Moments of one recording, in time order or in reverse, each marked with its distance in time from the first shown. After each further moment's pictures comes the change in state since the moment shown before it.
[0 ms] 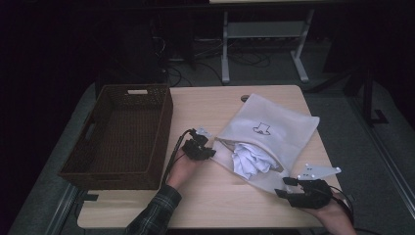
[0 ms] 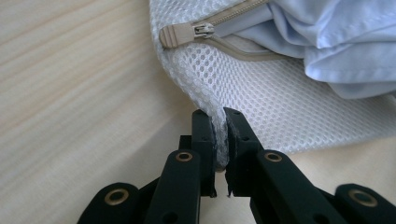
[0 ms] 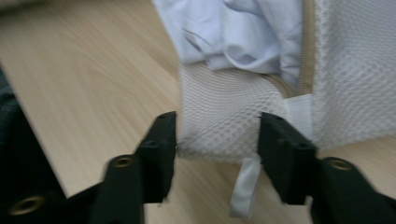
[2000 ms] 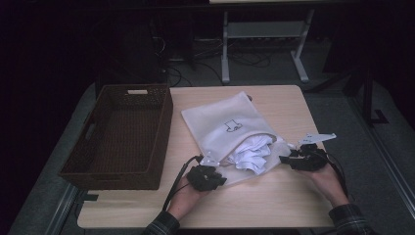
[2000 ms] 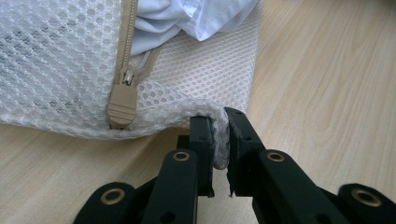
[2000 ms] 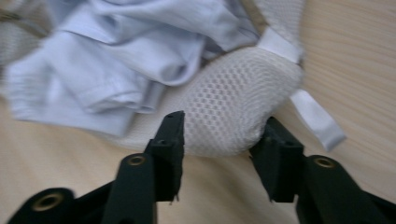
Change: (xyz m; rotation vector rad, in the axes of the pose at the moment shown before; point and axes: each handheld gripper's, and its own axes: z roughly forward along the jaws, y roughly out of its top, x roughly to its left) left arm -0.076 -0.042 -0.020 -0.032 -0.125 0.068; right arm -0.090 0.031 0.035 -0.007 -0.069 0.090
